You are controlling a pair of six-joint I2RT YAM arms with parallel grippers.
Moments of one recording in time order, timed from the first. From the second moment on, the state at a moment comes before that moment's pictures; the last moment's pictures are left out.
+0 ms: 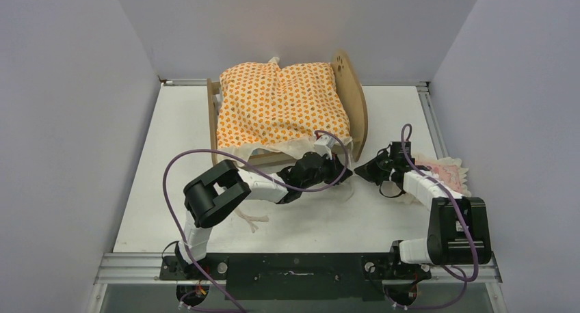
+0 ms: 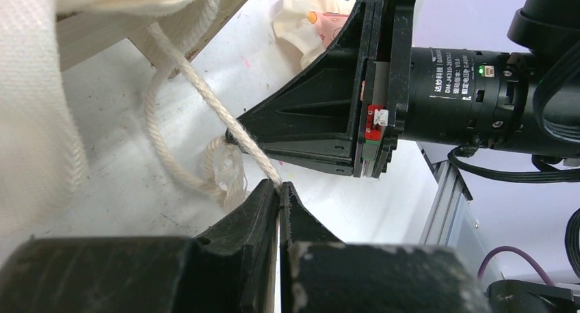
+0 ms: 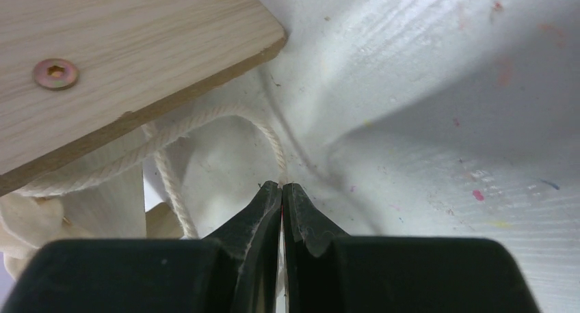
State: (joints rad) left arm -1.02 1.99 1.08 0.68 0.01 -0.78; right arm 0.02 1.36 0.61 -0.16 -0.33 1.01
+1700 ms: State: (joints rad) left arm -1.01 2.02 1.12 0.68 0.13 -0.71; right arm -0.05 1.44 0.55 -0.13 -0.52 1.16
